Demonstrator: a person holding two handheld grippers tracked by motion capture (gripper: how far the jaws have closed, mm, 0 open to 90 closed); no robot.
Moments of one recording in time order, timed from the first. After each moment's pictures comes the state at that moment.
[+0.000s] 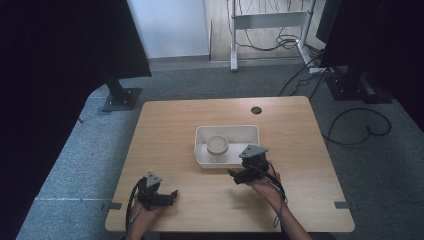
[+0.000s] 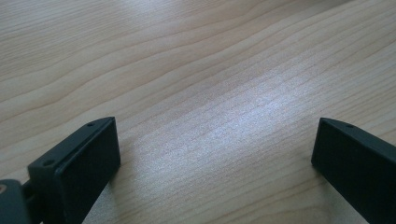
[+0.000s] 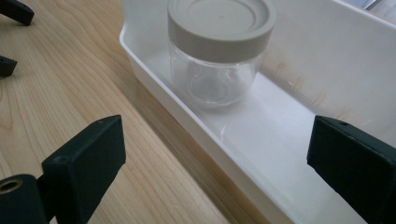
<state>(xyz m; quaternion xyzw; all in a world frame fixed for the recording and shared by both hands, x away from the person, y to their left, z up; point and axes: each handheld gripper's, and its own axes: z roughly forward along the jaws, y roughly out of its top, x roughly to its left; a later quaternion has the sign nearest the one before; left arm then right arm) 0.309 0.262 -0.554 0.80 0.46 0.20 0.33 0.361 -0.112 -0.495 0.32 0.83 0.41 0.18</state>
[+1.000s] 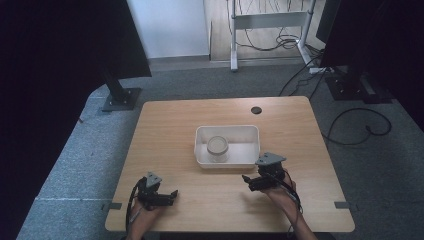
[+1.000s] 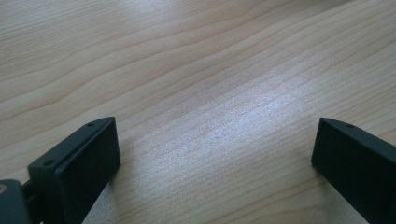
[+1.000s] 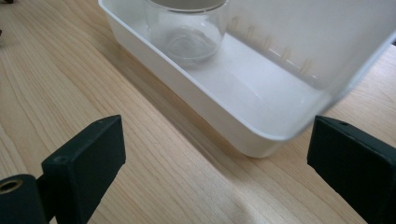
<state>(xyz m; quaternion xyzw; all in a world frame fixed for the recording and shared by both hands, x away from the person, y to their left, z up) 0.309 0.262 -0.554 0.80 0.46 0.20 0.33 0.338 -0.156 -0.506 0.35 0.82 0.41 0.19</state>
